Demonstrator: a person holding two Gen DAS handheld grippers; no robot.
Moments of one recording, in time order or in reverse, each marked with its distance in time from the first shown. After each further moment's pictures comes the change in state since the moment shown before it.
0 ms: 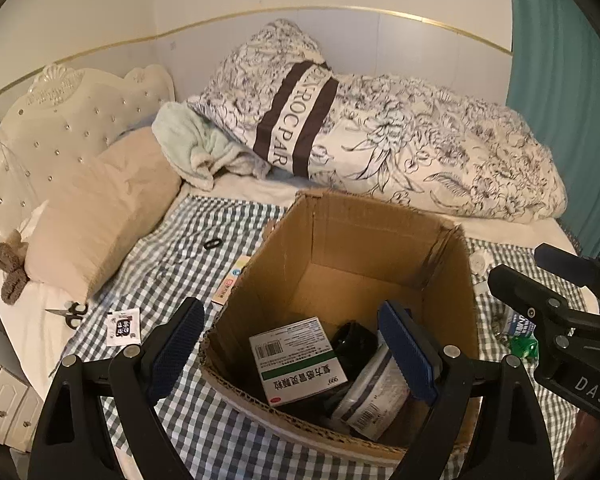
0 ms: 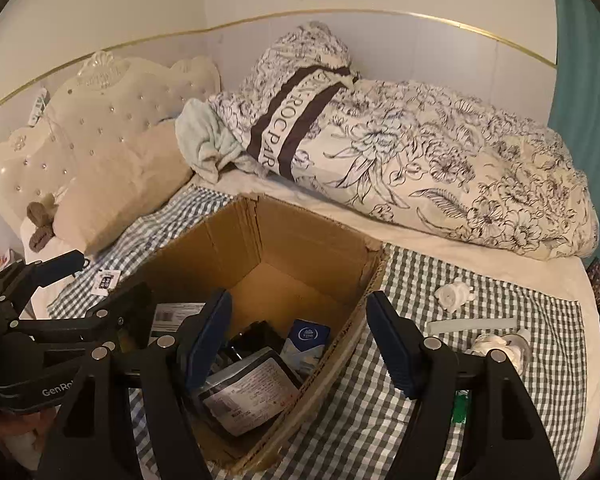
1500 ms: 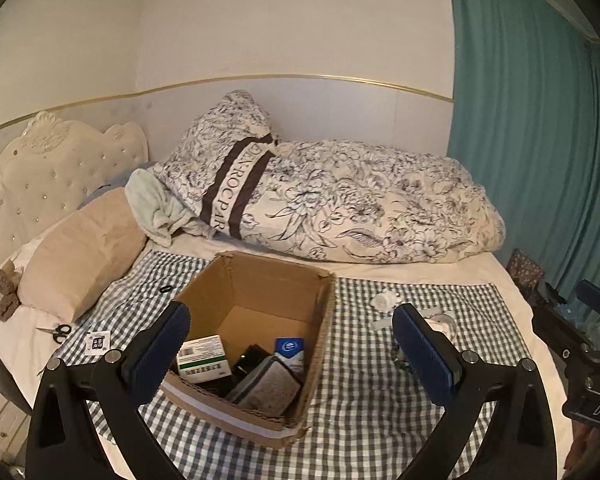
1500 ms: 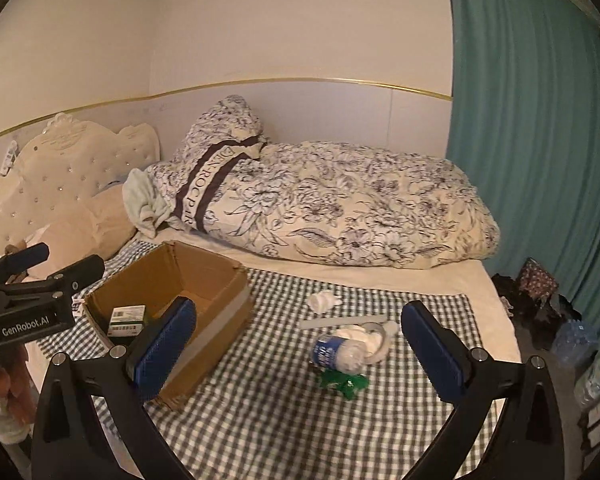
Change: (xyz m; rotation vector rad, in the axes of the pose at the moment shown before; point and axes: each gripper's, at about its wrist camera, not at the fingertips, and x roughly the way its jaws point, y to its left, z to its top) left arm -0.139 -0.106 -0.006 0.018 -0.213 -0.114; right arm -0.191 -0.109 -0.056 0.087 -0.214 -0.222
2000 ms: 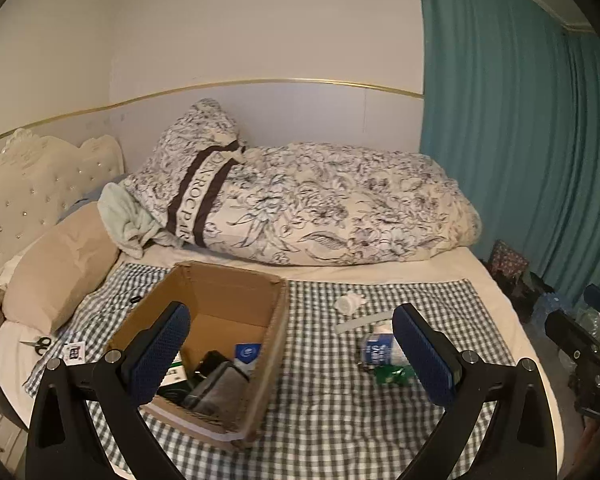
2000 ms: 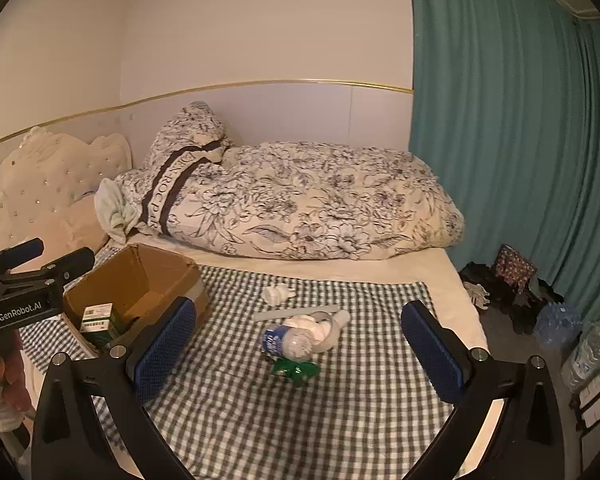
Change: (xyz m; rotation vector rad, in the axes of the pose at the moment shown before) left arm -0.006 -0.061 0.001 0.051 -0.014 -0.067; right arm -0.028 -0.073 -0.012 0.053 -0.001 -0.081
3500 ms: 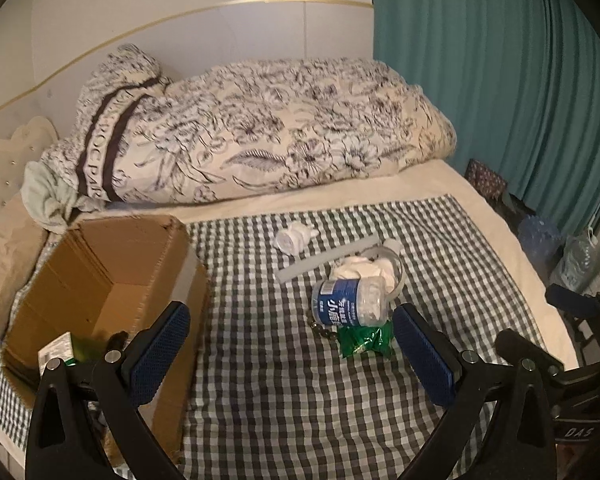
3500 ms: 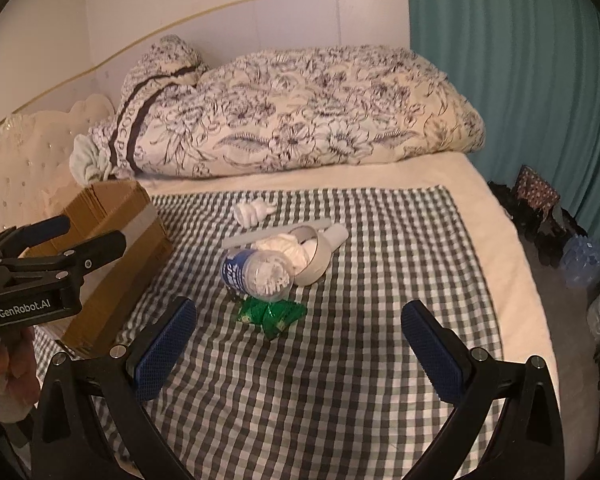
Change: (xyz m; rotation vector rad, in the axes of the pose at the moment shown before) left arm 0.152 -0.088 -0.053 0.150 0.263 -0.117; right arm 0.144 -0.055 -0.079 0.098 0.281 0.067
